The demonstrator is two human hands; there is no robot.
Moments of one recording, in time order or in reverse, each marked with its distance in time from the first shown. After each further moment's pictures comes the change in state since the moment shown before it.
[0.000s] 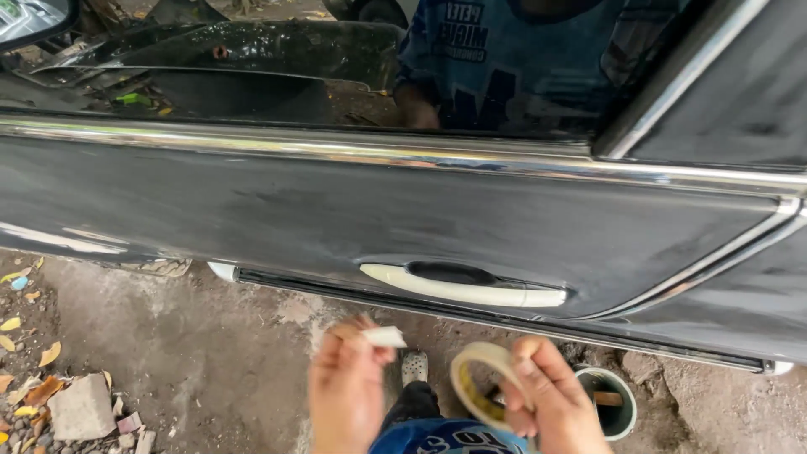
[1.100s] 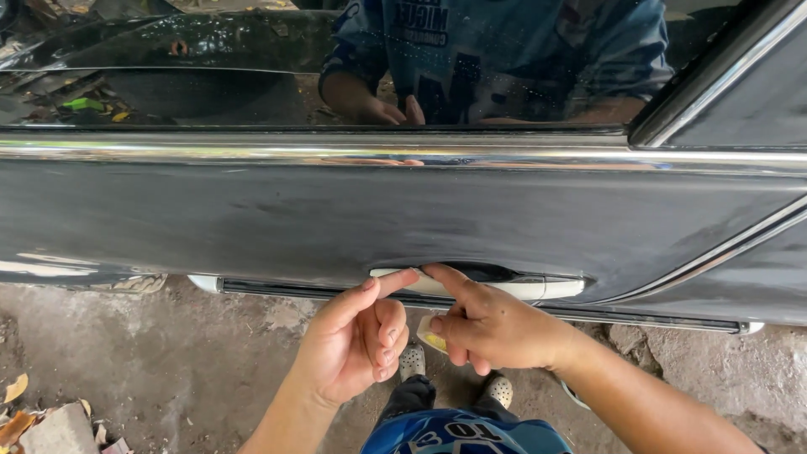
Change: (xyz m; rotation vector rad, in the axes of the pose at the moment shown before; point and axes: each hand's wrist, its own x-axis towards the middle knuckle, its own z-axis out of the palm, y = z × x) left_hand 0.068 0.107 0.009 -0.354 -0.657 -0.543; right_hand 0.059 -0.097 0.147 -1.071 -0.363 0.237
